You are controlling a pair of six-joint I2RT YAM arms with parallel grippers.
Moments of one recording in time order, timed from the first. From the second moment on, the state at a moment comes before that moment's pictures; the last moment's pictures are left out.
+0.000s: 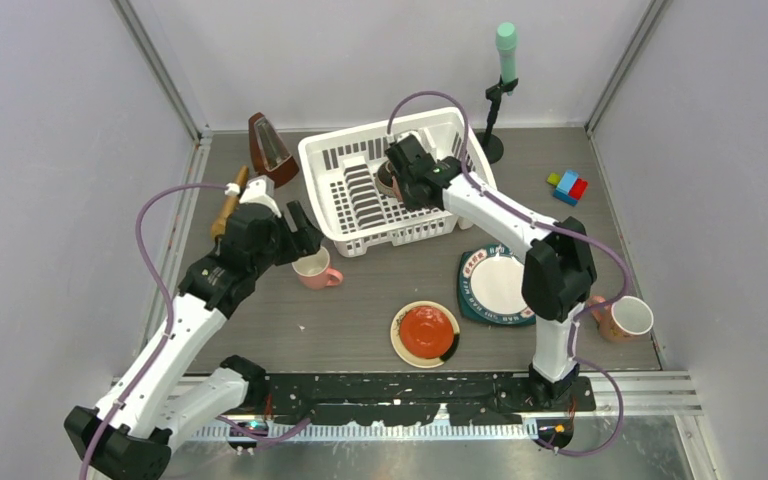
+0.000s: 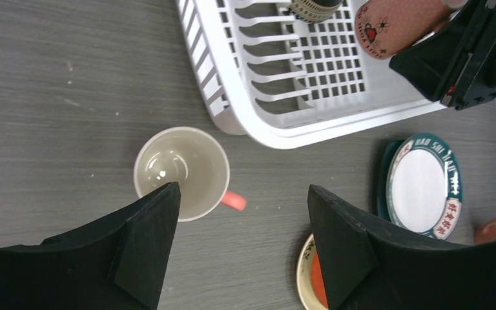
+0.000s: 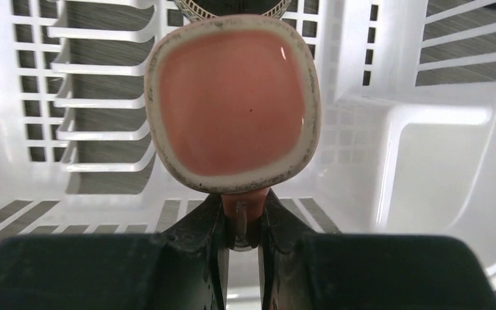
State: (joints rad) left arm -0.44 0.90 0.93 -0.56 -0.12 -0.60; right arm 0.67 1.88 1.68 -0.69 0.35 0.24
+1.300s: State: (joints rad) left arm -0.44 1.04 0.89 -0.69 -0.23 -0.65; right arm 0.49 2.15 1.71 -0.62 0.09 -0.21
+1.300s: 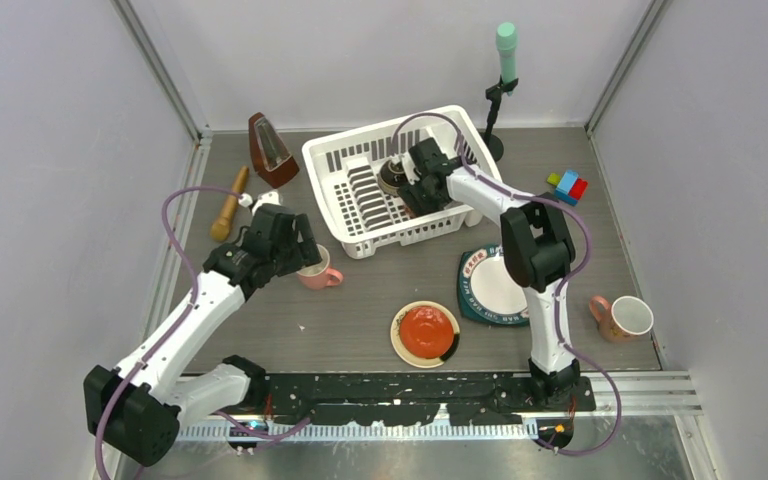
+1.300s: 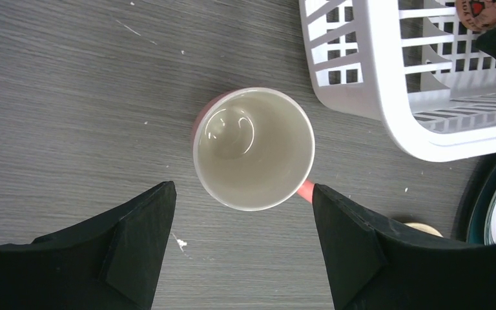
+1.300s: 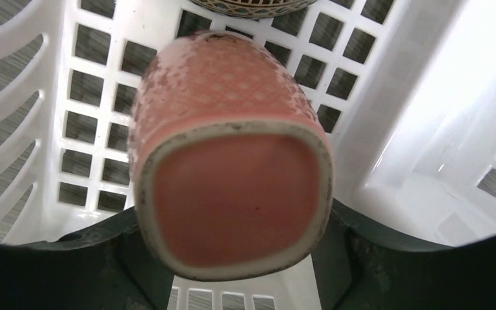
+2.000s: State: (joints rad) left arm -0.44 1.10 0.88 -0.69 -0.28 -0.70; right arm 0.51 2.06 1.87 -0.69 0.09 -0.16
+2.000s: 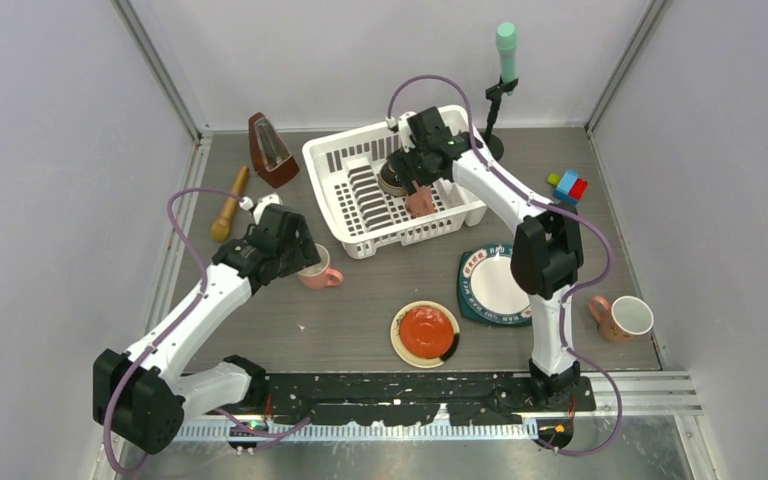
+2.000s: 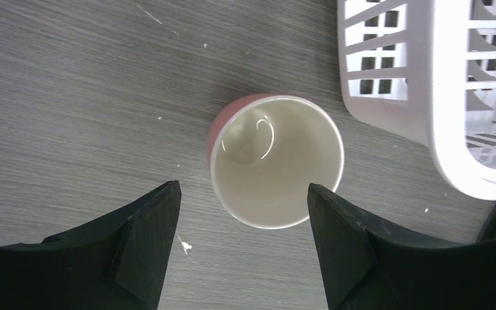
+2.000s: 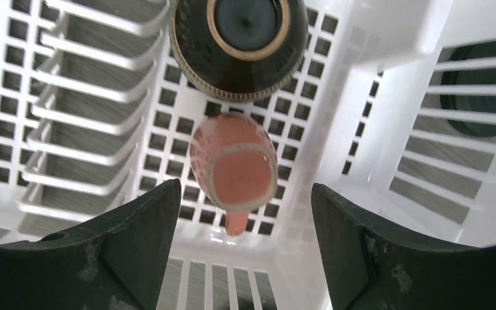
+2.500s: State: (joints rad) left arm -0.37 1.14 0.86 -0.70 -0.29 -0.73; right arm 0.54 2.20 1.94 -0.74 0.27 -0.13
